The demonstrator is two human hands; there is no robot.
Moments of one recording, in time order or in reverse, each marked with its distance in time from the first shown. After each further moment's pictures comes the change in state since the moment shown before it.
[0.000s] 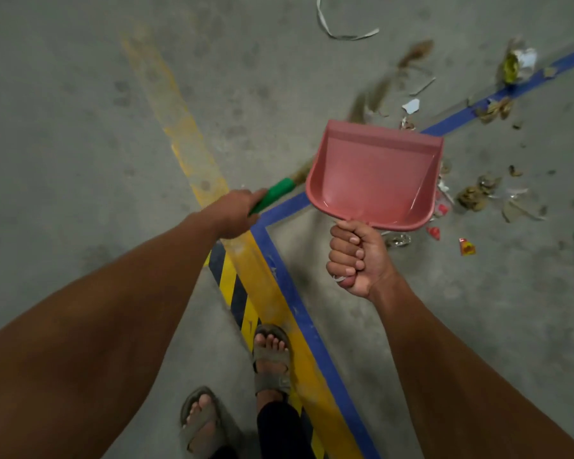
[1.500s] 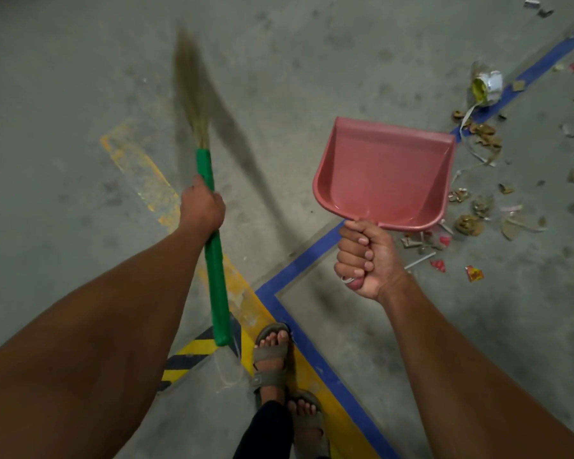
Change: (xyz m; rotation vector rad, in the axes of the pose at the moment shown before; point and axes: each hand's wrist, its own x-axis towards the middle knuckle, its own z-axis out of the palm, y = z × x) left_hand 0.128 -0.027 -0.183 -0.224 0.437 -0.489; right_hand 0.071 -0.142 0.078 0.123 0.050 -0.184
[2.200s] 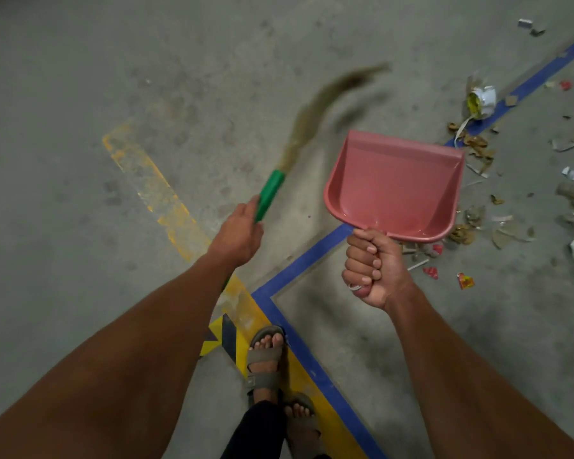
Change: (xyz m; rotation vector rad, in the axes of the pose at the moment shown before) left_hand -0.053 0.012 0.038 -0.012 -0.179 0.486; right_hand -0.019 -0.007 0.003 -0.005 0.053 -0.030
